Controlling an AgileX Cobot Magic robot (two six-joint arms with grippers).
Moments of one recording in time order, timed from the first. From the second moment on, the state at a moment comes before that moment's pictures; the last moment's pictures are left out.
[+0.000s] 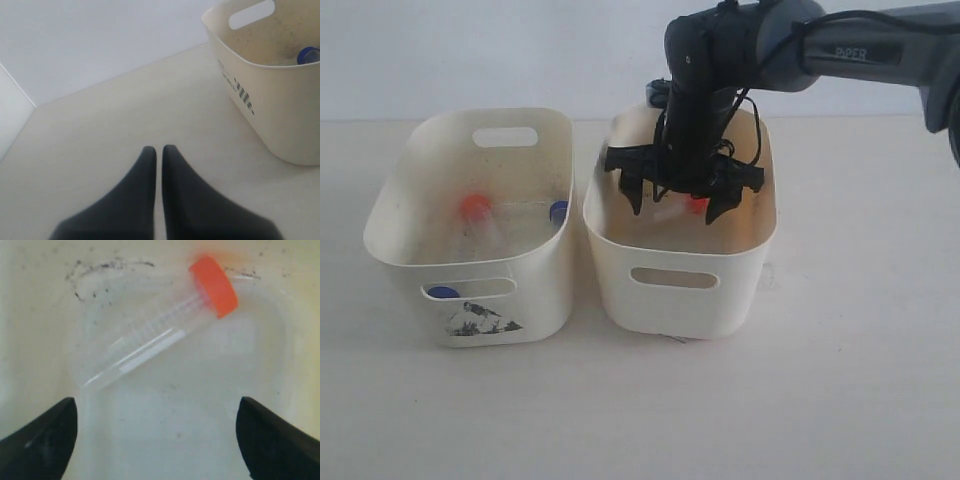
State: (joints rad) left arm -0.08 0.00 0.00 0.39 0.34 -0.03; right arm 0.43 2.24 -1.81 -0.03 0.94 0.64
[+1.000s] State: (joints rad) left arm -0.08 0.00 0.00 0.39 0.34 -0.03; right arm 0.43 2.23 -1.81 -0.02 0.98 0.45
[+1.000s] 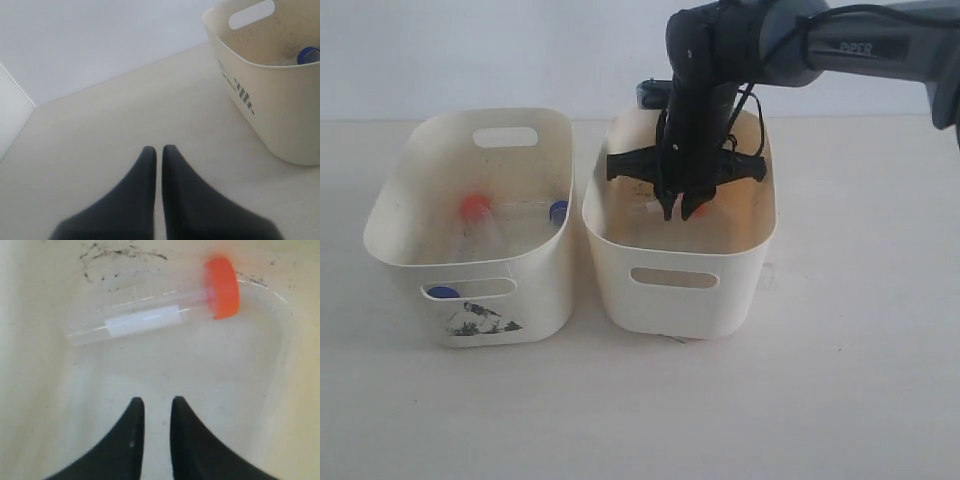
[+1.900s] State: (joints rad) left arm -0.08 0.00 0.00 0.39 0.34 -0.03; right arm 0.43 2.14 -1.81 -0.09 1.00 -1.11
